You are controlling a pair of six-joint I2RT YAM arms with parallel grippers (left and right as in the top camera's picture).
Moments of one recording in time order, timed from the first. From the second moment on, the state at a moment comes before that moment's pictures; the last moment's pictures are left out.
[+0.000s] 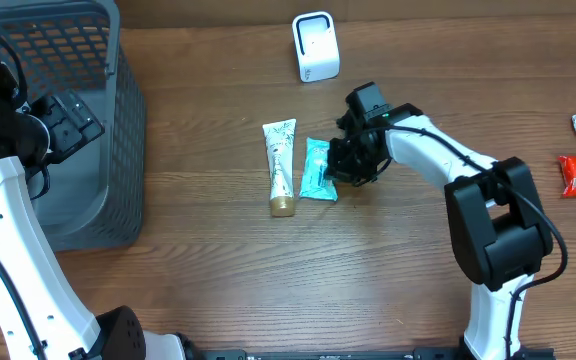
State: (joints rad) left arm 0.35 1.62 2.19 -1.69 -0.04 -0.33; right arm 0.39 2.10 1.45 -0.72 -0.48 0.50
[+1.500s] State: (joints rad) left arm 0.35 1.62 2.19 -1.69 -0.04 -0.33; right arm 0.62 2.10 1.57 -0.87 0.21 0.55
